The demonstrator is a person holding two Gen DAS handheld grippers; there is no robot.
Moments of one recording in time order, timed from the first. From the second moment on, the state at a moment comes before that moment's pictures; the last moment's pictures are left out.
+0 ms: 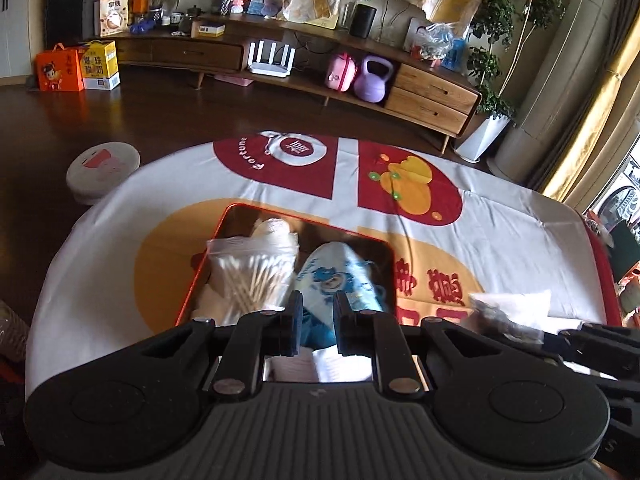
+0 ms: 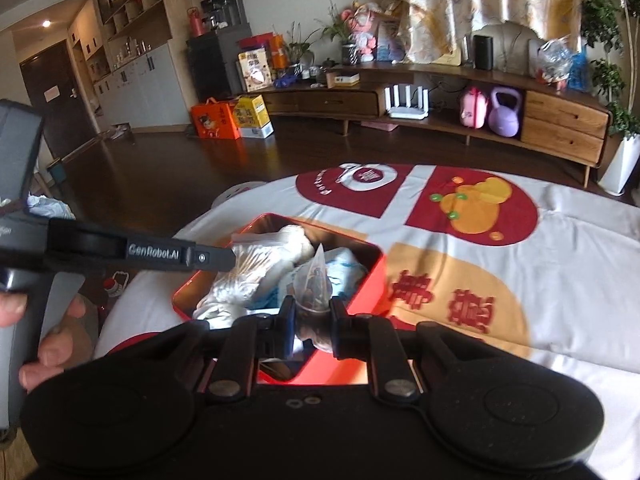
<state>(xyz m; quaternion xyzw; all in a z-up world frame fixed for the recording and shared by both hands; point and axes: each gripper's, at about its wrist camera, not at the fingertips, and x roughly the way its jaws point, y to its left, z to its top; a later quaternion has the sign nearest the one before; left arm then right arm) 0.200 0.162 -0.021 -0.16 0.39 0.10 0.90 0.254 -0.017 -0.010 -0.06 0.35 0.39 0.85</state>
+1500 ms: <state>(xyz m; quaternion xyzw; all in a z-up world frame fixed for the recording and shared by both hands) 0.172 0.175 -0.057 -0.15 0.40 0.11 0.90 0.264 0.021 -0.039 -0.07 0.38 0.40 0.83</state>
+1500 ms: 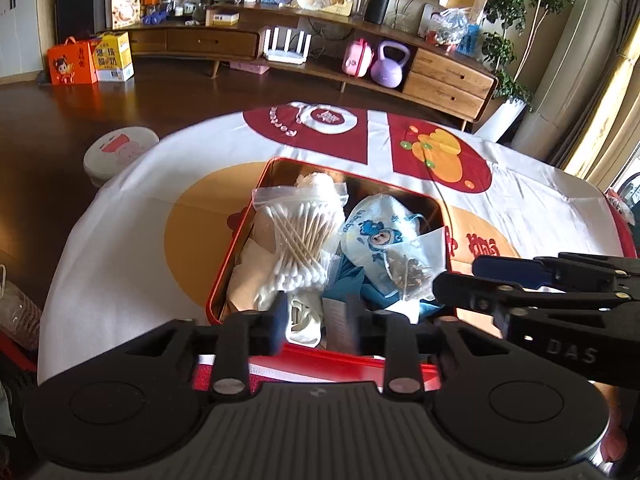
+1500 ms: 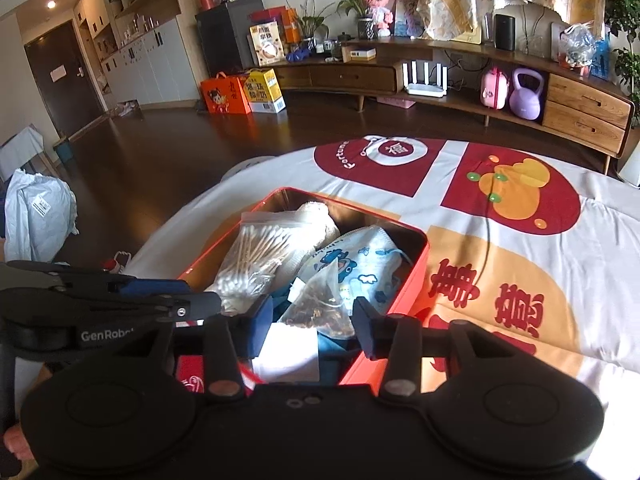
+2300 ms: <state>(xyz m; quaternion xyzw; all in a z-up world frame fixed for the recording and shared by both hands) 0.131 0.134 -0.012 -0.09 0.32 0.09 0.94 0.202 -0.054 0.006 -0.04 0.28 0.40 0.87</state>
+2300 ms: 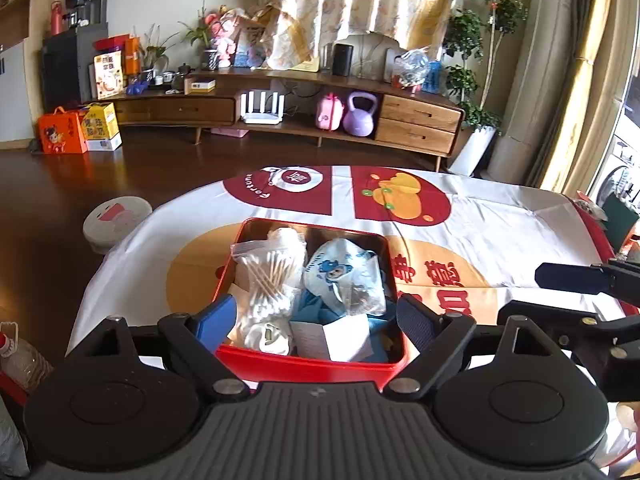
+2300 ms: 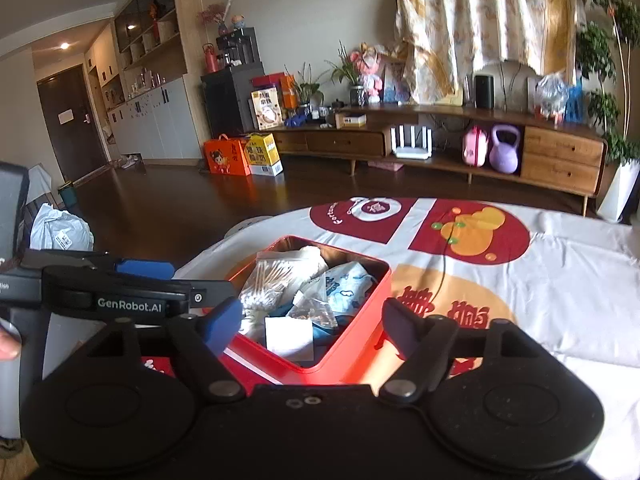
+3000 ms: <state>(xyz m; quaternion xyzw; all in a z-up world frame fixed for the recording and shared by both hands) 0.084 0.095 -0.001 -0.05 0.28 0.08 0.95 0.167 -0.095 -0.001 0.00 0.24 0.34 0.91</state>
